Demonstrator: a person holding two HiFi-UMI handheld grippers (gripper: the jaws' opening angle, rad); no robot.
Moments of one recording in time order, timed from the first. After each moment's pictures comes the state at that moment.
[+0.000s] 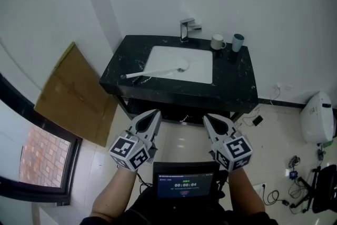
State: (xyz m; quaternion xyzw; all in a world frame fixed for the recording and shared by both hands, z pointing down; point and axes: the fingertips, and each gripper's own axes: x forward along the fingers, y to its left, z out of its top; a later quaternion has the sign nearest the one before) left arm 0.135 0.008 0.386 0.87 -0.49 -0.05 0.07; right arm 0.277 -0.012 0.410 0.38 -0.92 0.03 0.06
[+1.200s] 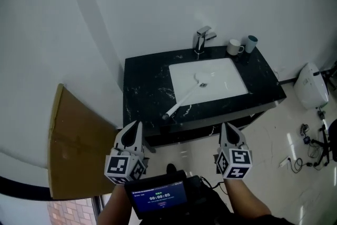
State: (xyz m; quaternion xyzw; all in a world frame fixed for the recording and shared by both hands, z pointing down) left arm -0.314 -0.223 0.409 0.87 -0.49 0.01 0.05; right arm -0.031 -0.182 0.465 0.71 -0.70 0.11 0.05
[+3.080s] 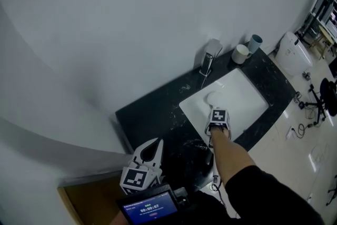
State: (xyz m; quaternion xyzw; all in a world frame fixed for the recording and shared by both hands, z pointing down) left arm -0.321 -0.628 0.467 0.96 -0.23 0.11 0.14; right arm -0.054 -0.570 0.743 0.70 -0.32 0.59 0.24
